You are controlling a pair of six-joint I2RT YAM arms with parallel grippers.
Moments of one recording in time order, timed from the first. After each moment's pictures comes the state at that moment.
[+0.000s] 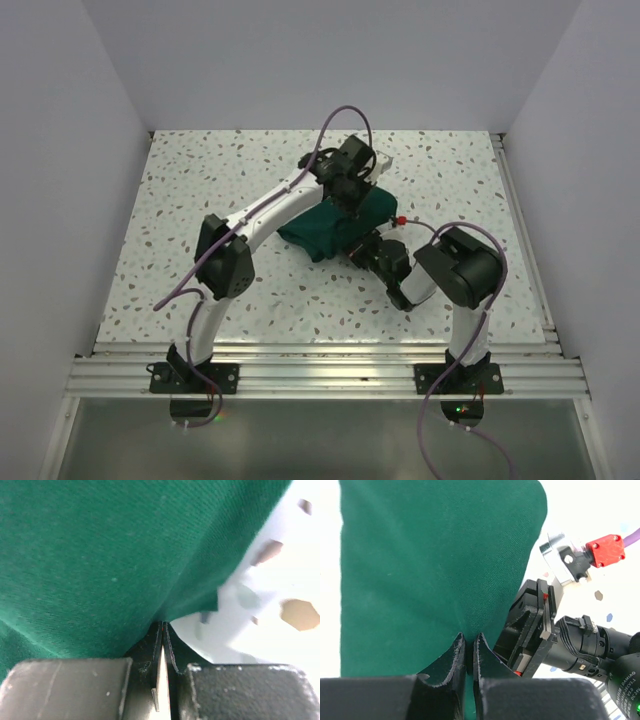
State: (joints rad) left arm -0.76 2.20 2.17 -0.95 0.09 -0.10; right arm 0.60 1.94 0.49 1.23 0.06 1.19
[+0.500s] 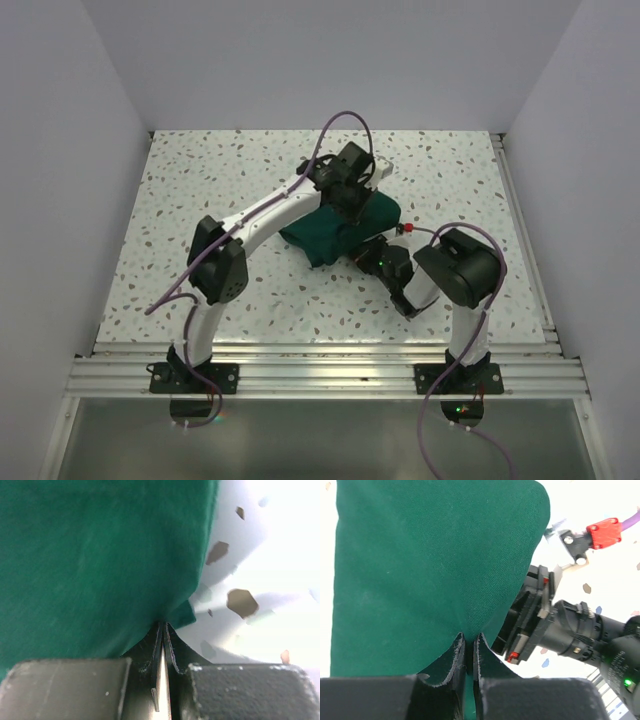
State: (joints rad) left arm -0.78 2.13 2.03 -0.86 0.12 -0.11; right arm 0.60 1.95 0.41 1.26 0.14 1.17
